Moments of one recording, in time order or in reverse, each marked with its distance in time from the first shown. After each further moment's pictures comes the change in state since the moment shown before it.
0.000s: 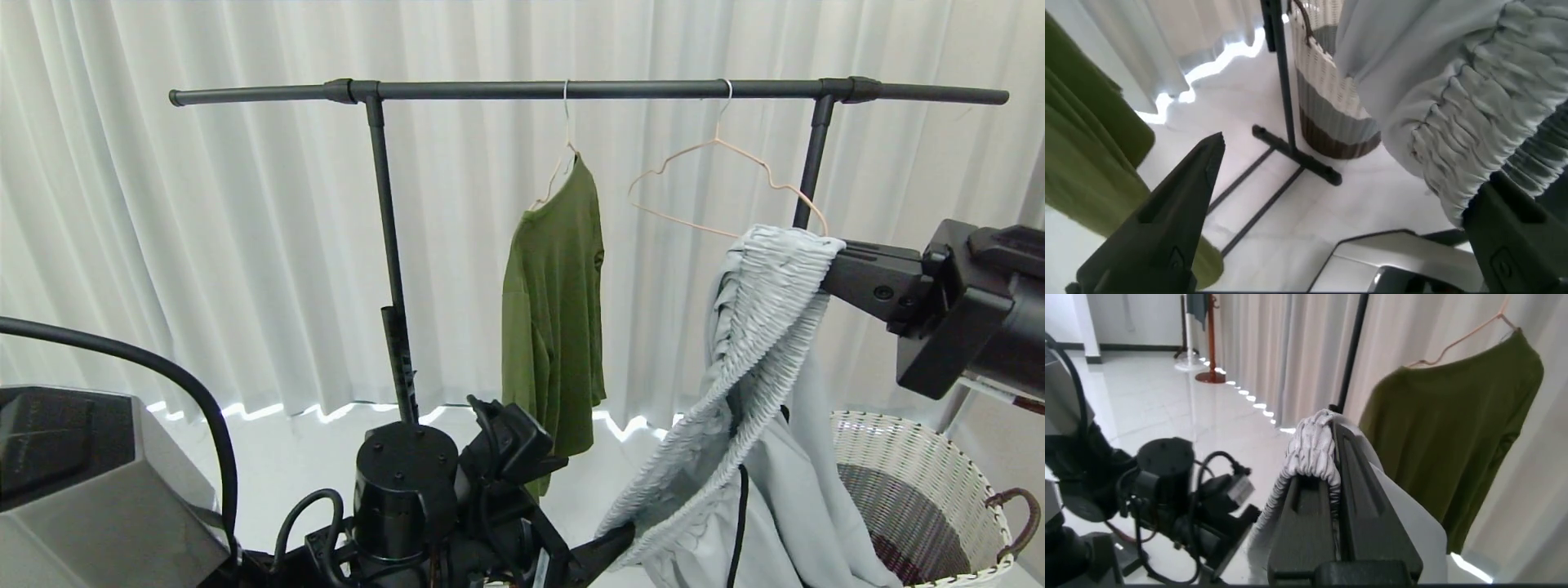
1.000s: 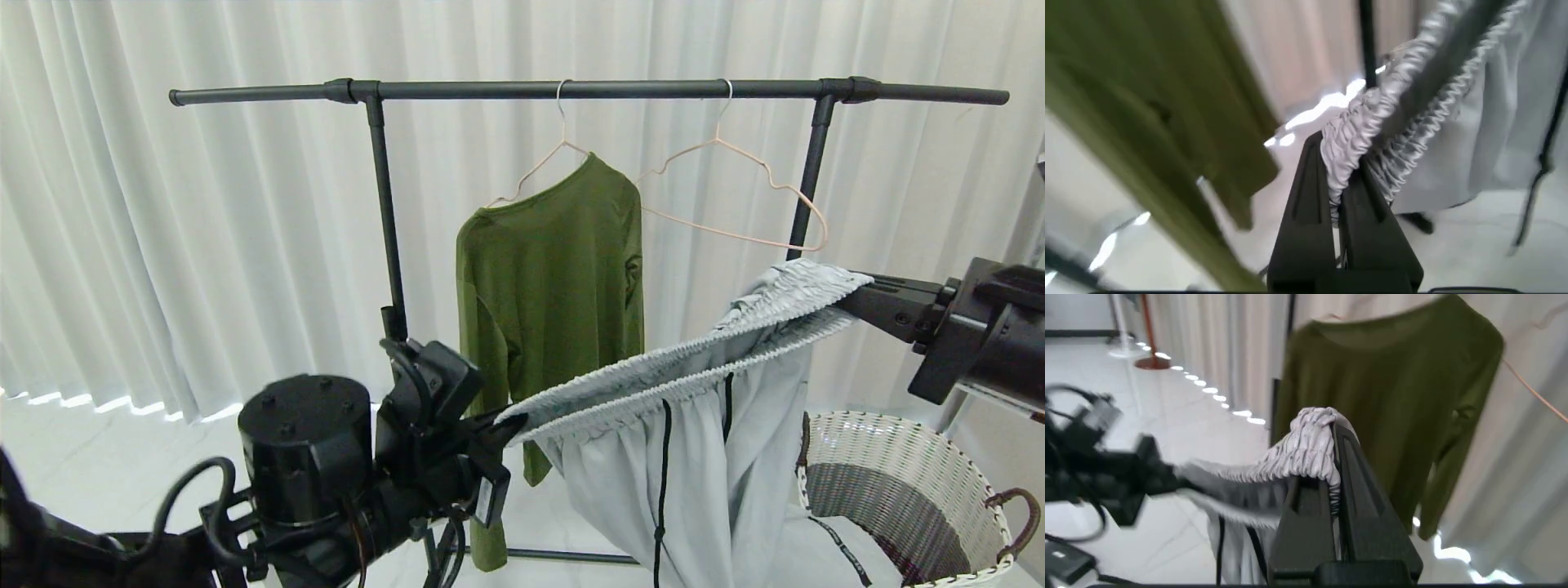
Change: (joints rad) left arm 0.076 -0.239 -0.037 0.187 0.278 0.154; right arm -0.190 -0.039 0.082 0.060 -0.006 -0.029
